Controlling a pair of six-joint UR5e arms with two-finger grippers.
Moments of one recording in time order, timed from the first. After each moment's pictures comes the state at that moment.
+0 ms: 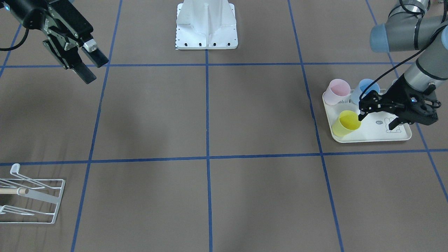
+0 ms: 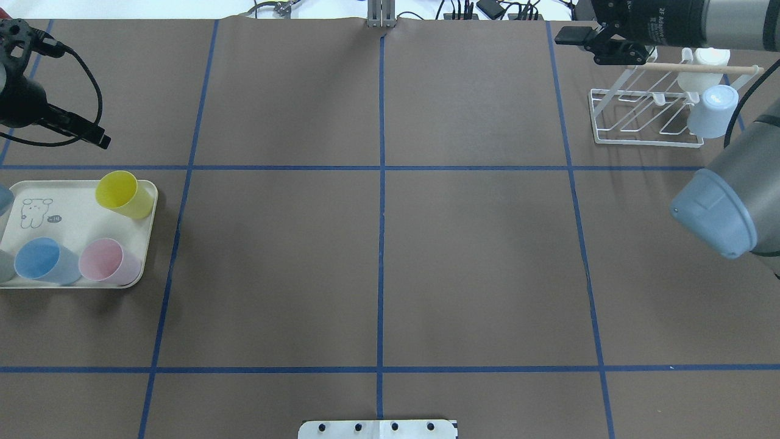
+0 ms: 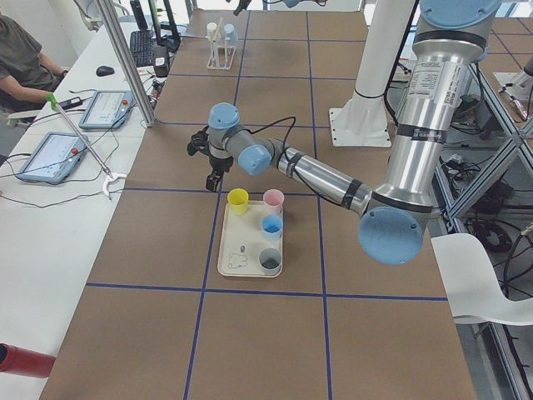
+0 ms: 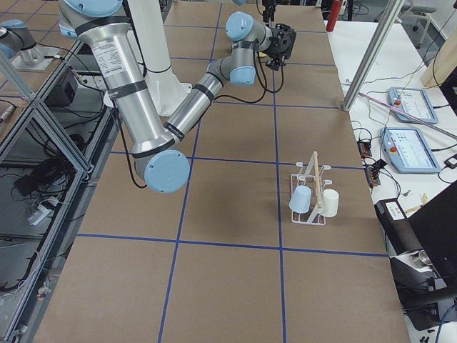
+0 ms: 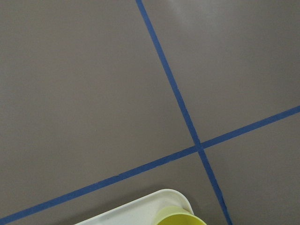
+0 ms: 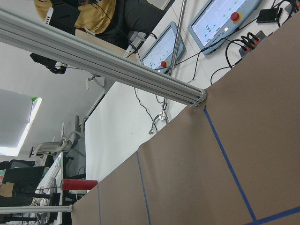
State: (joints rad) left arm -1.10 -1.79 -1.71 -1.86 -2.21 -0.41; right arm 0.97 -1.17 2.06 -0.91 1.89 1.81
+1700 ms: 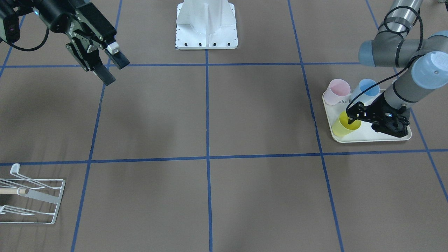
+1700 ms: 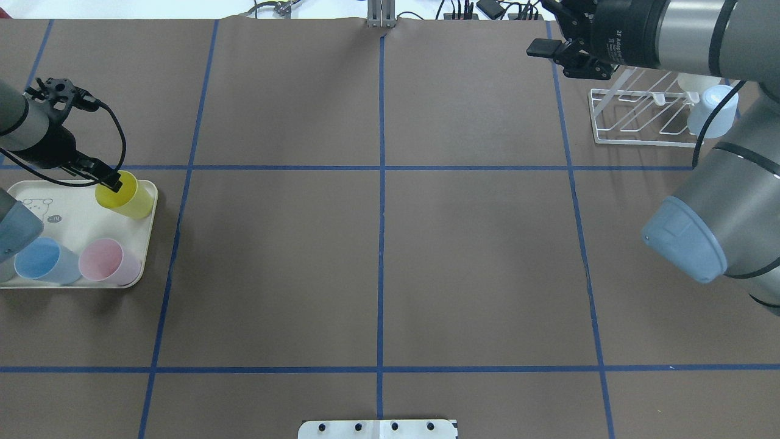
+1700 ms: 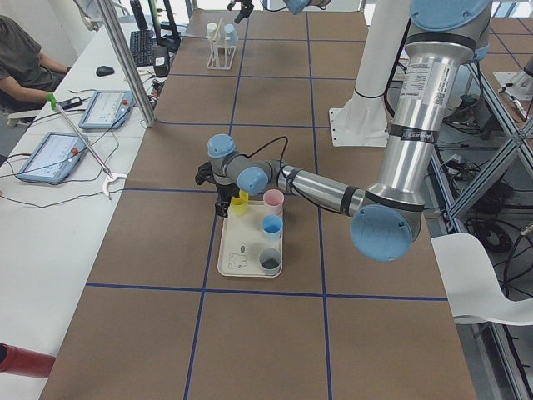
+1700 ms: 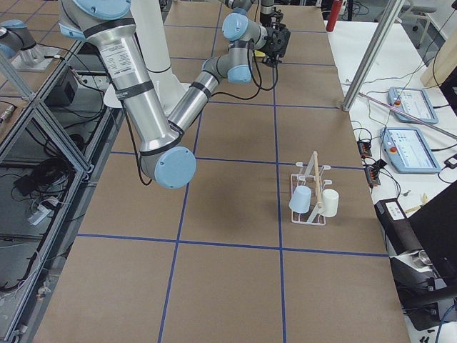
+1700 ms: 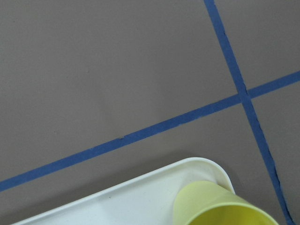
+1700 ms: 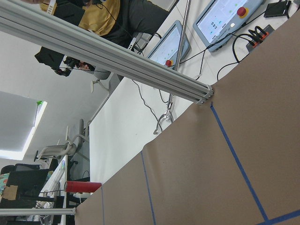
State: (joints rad) left arm -1.01 -1.76 -1.61 -1.86 -2.20 -0.37; right arm 0.90 -1.15 2.06 -0.91 1.80 1.82
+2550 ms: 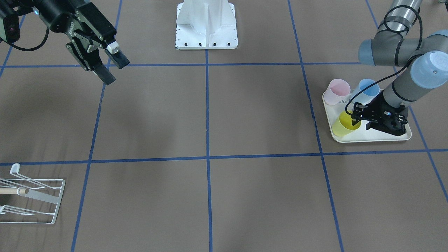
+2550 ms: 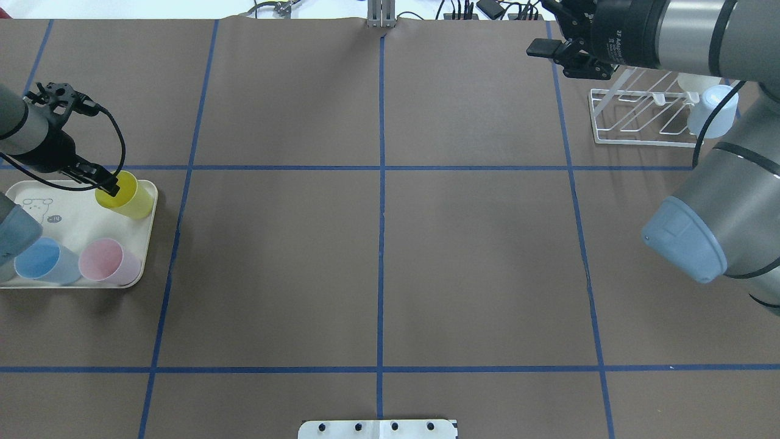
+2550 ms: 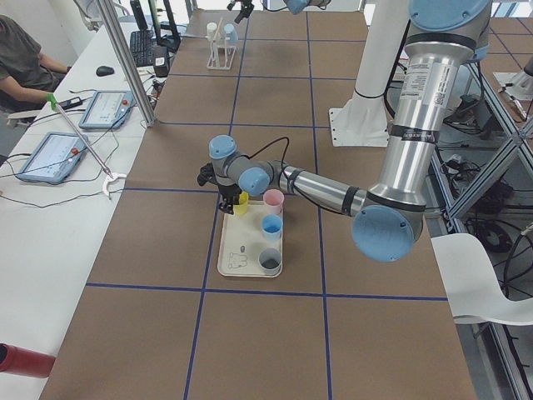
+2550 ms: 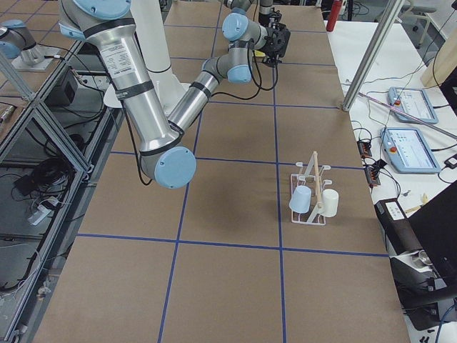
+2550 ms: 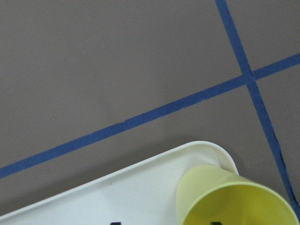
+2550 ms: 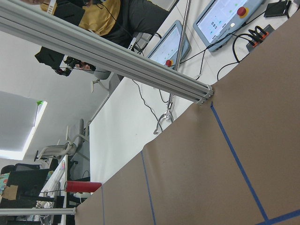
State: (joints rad) left arm -1.01 -1.76 -1.62 -1.86 -2.21 -0.37; right arm 0.90 -1.15 2.06 -0.91 1.80 1.82
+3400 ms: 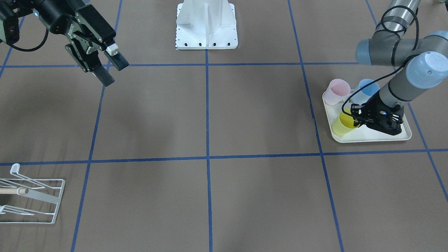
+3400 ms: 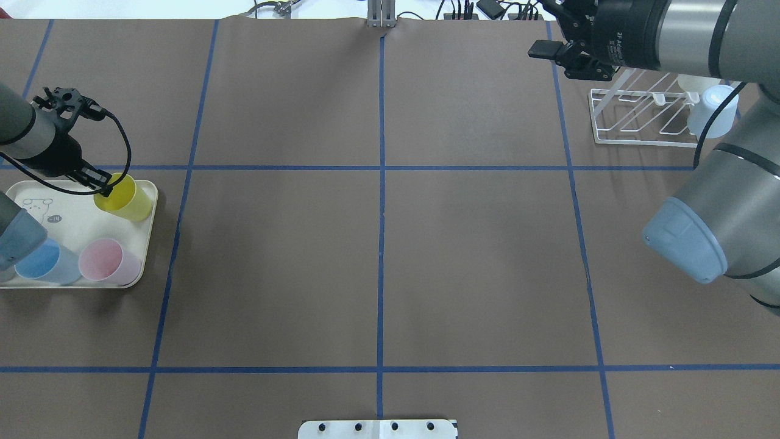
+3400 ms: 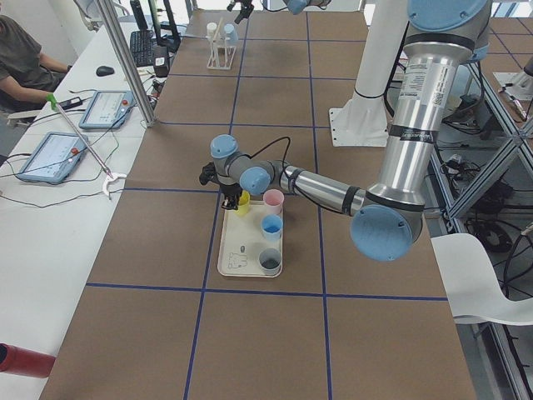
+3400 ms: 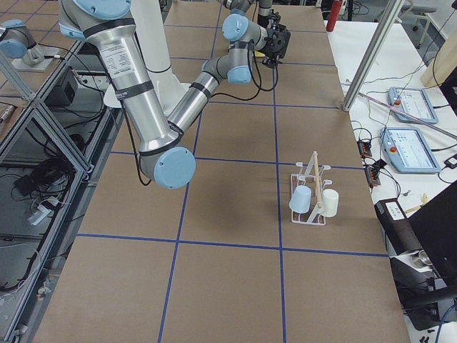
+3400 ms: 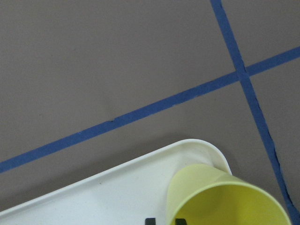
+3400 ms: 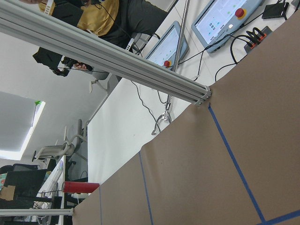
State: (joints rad) left arm -0.99 -1.76 -1.62 -1.85 -2.21 -0.38; right arm 0.90 -1.16 2.06 -0.91 1.80 1.81
